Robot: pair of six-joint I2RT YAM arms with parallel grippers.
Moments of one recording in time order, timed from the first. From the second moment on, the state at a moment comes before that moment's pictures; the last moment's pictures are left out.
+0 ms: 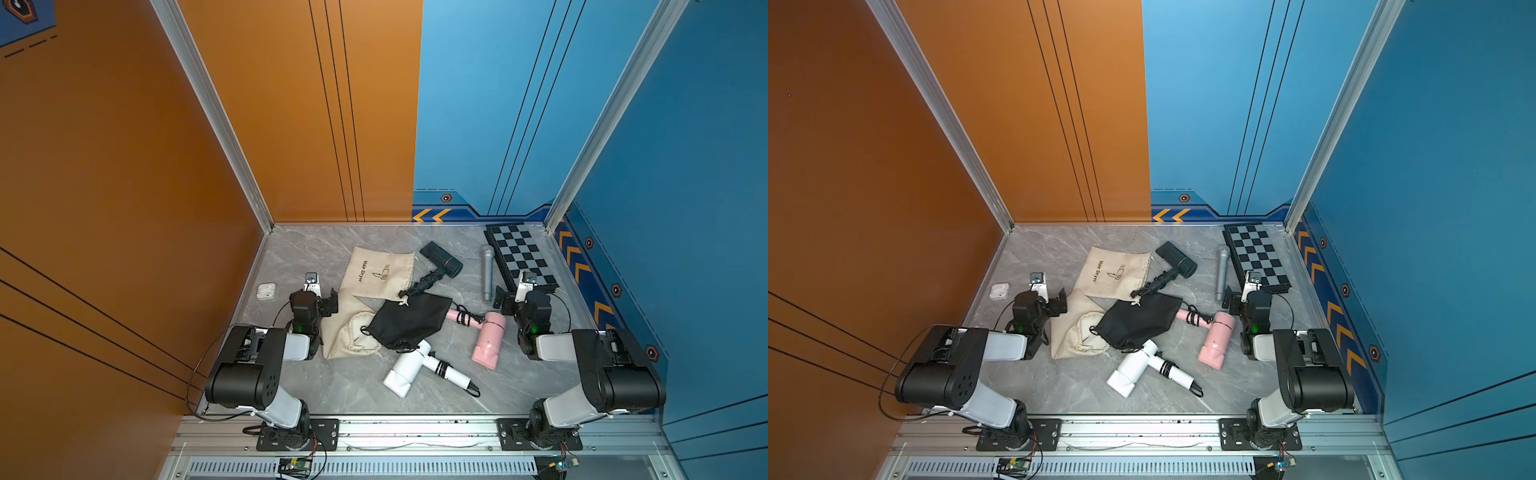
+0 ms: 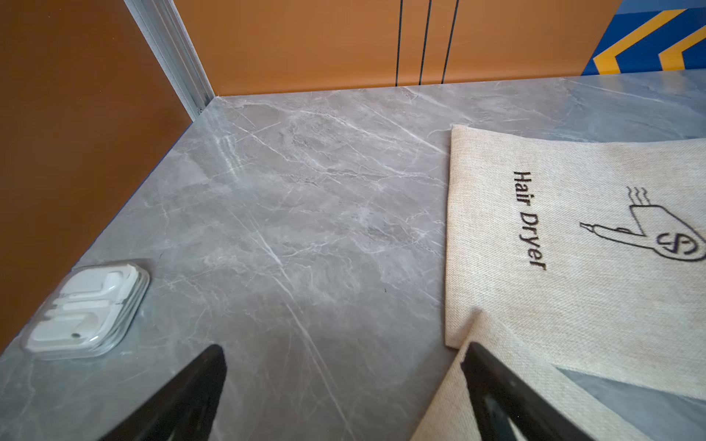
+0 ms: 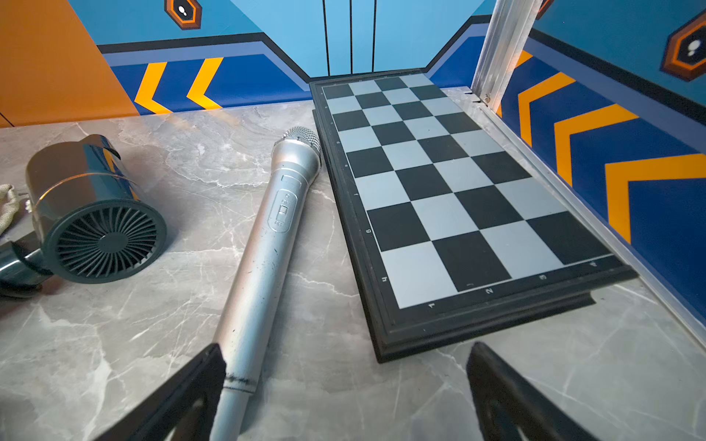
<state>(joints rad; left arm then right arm) -0.06 1.55 0.37 0.80 -0.17 0.00 0.01 1.53 0.36 0.80 0.10 0.07</state>
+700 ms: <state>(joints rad) -0.05 1.55 0.37 0.81 -0.18 0.00 0.01 1.53 0.36 0.80 0.10 0.07</state>
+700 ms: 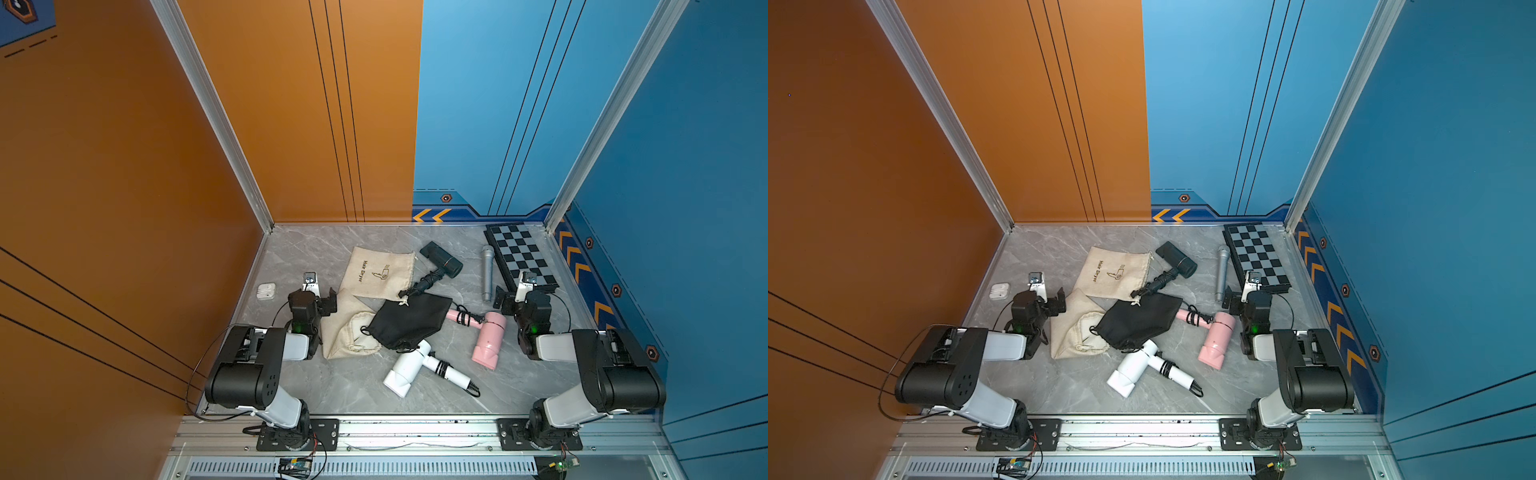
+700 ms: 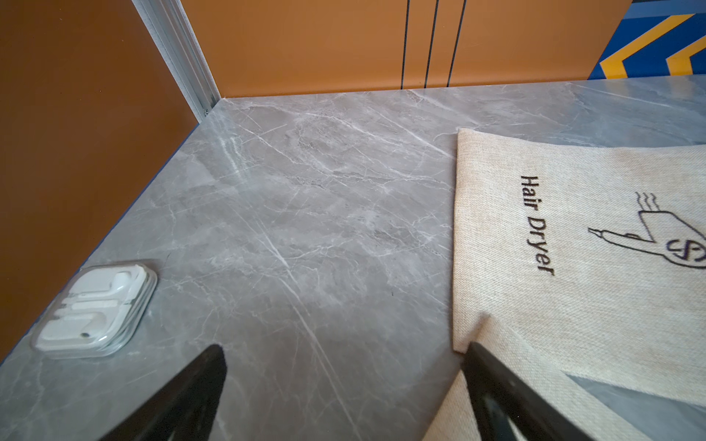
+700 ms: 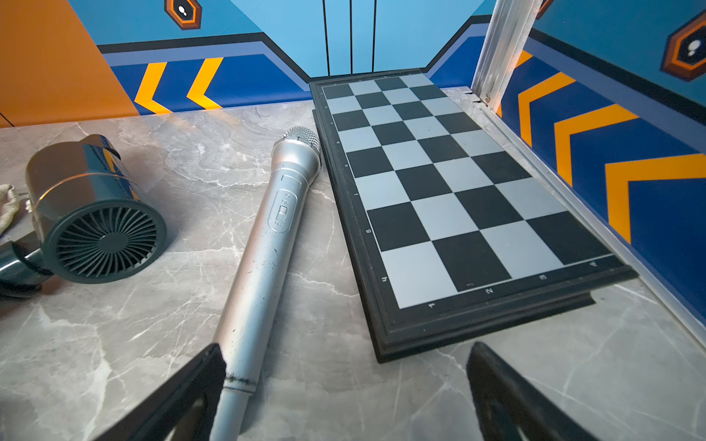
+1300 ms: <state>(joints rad) -0.10 1.29 0.63 0.33 -0.31 -0.06 0.11 1.06 0.60 0.19 0.47 0.23</state>
